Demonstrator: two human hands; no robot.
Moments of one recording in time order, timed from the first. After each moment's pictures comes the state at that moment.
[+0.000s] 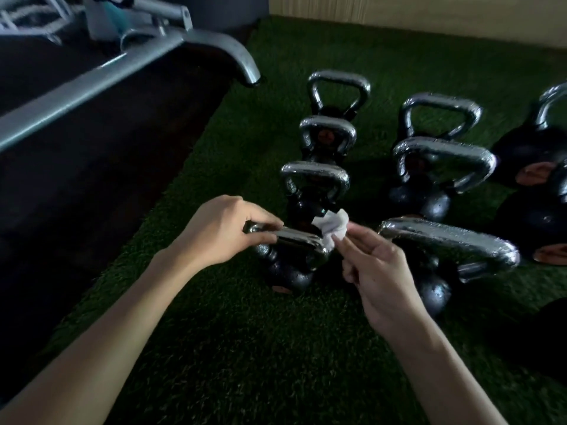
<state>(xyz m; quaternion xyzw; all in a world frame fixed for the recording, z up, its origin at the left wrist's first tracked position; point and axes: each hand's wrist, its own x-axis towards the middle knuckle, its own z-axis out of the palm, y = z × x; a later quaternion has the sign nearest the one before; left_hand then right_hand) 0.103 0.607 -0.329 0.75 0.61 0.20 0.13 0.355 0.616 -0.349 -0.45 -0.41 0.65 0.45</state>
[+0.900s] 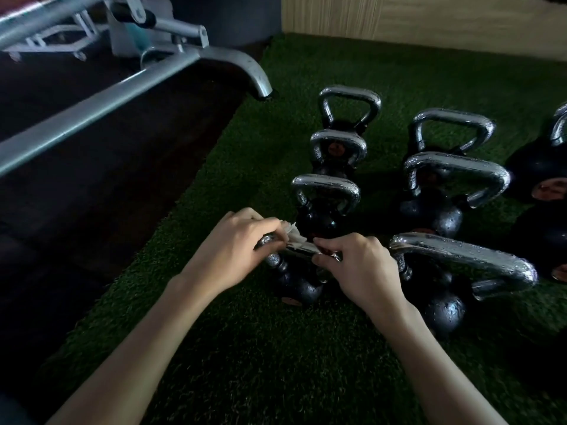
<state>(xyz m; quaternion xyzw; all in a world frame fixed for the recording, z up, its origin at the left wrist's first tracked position) 0.108 0.594 -0.340 0.75 0.62 0.23 0.04 0.331 0.641 -0.333 -0.56 -0.78 0.23 0.13</state>
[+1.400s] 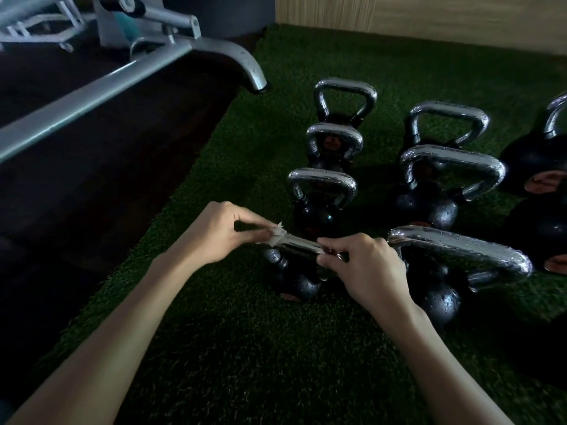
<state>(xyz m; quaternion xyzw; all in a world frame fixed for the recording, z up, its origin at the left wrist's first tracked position) 0.078 0.611 -0.338 0.70 0.61 0.27 0.24 0.345 0.637 -0.344 -0.57 -0.78 0.22 0.14</state>
